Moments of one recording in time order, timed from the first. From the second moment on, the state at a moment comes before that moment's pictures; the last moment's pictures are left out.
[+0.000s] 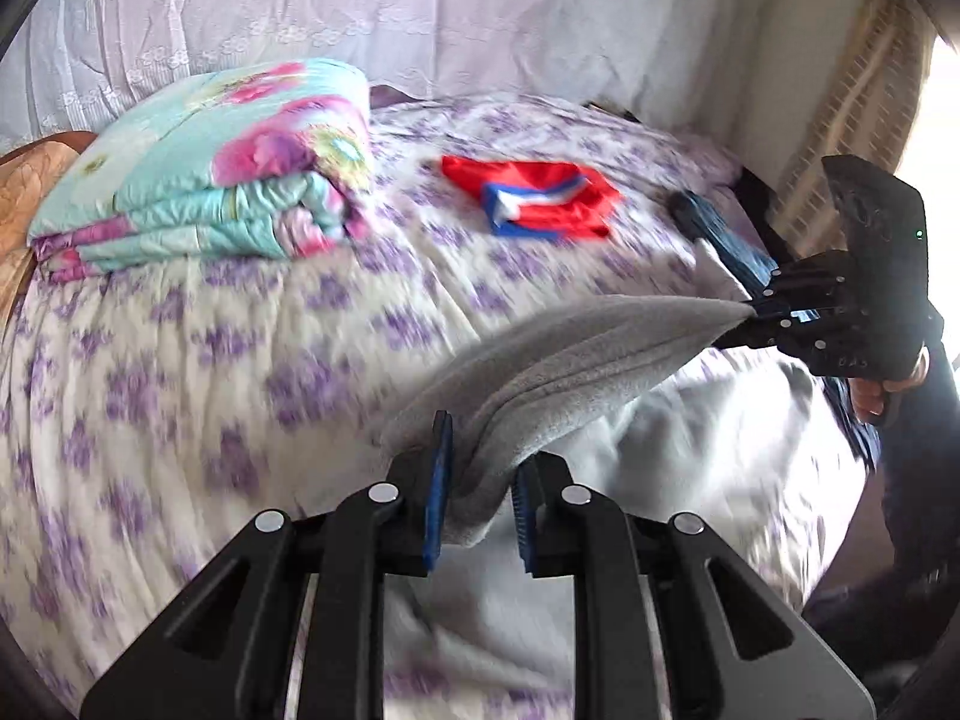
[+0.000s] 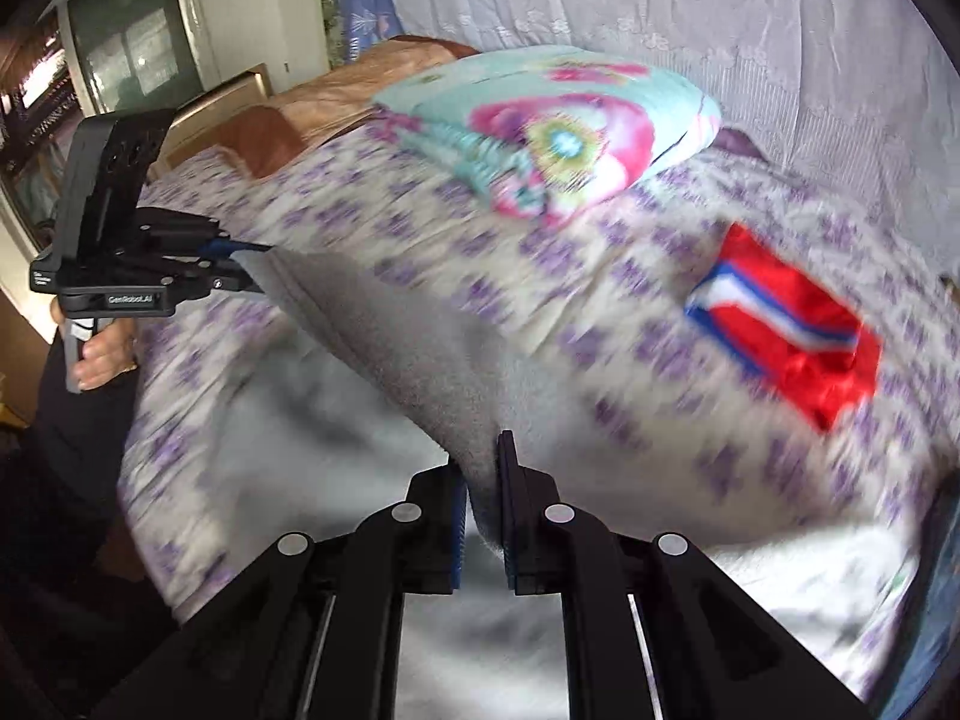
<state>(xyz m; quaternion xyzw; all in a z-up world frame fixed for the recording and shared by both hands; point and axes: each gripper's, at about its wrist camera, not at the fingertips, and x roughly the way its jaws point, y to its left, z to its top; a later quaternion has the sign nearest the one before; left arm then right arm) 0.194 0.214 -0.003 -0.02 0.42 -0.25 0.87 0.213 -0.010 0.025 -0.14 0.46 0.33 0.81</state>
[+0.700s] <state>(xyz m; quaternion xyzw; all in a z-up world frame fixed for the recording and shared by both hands) 0.089 0.223 -0.049 0.00 0.42 -0.32 0.85 0.139 -0.014 -0.093 -0.03 0.54 0.30 0.79</state>
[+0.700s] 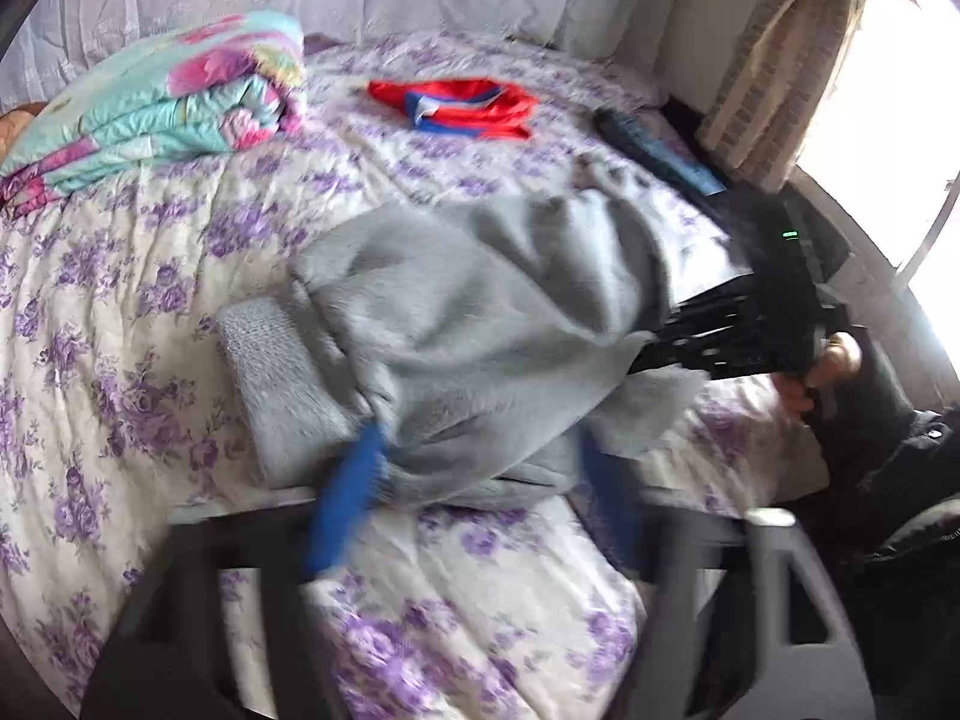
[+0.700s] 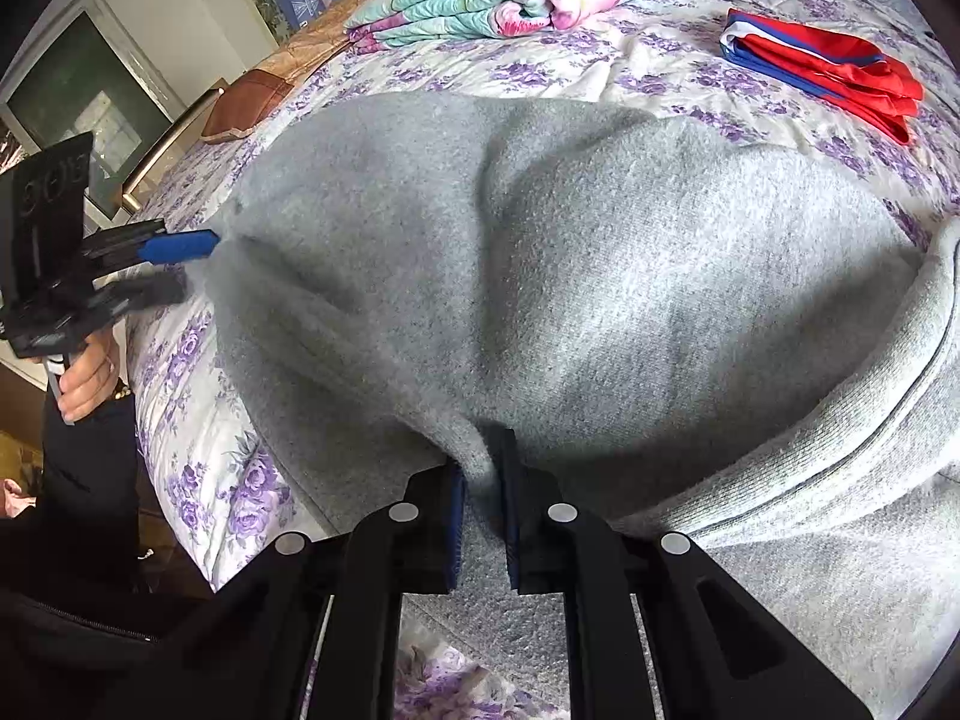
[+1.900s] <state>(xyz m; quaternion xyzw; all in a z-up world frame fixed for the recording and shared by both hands) 0.117 0.165 -0.101 -0.12 0.50 -0.16 0.84 0.114 0.028 -0.091 -0.06 0.55 0.29 0.78</state>
